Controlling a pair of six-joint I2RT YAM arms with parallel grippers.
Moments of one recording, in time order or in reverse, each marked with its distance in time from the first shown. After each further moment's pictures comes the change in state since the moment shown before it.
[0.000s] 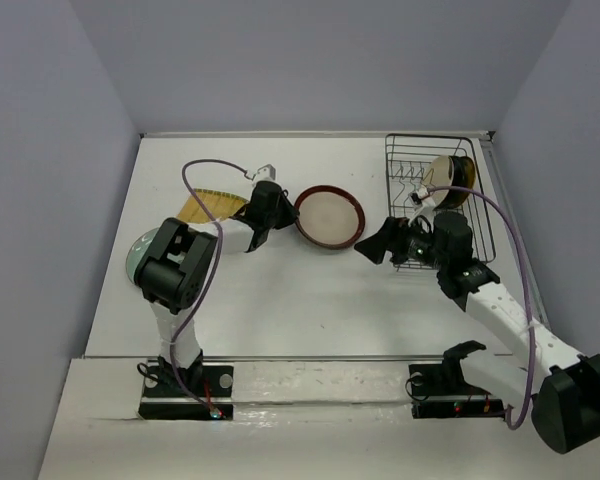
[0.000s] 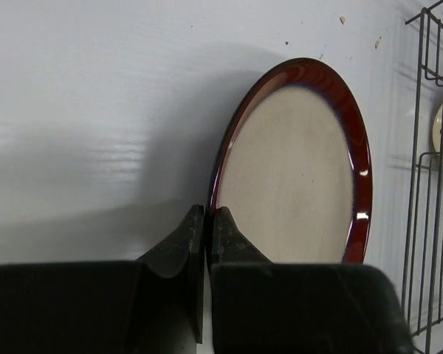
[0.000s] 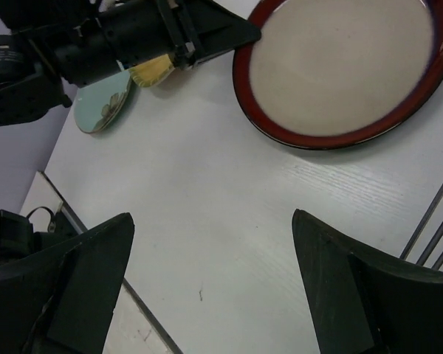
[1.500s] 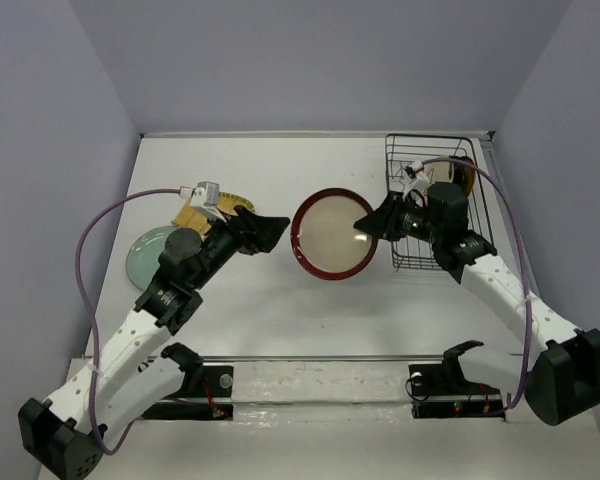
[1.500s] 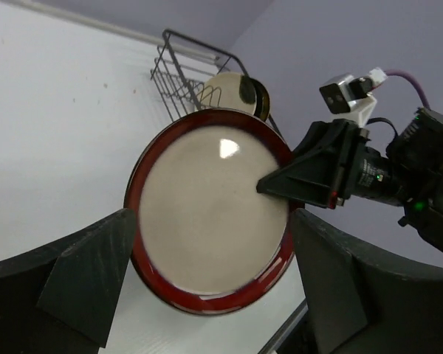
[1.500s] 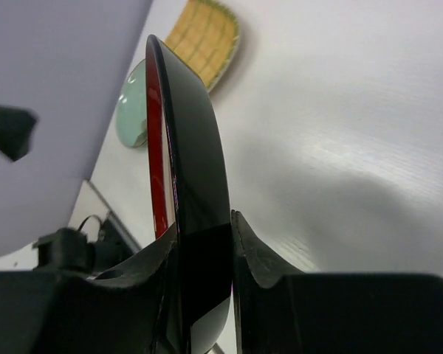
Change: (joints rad) left arm -0.077 -1.122 -0.412 -0.188 0.132 0.044; right arm 0.016 0.174 0.223 -0.054 -0.061 0.111
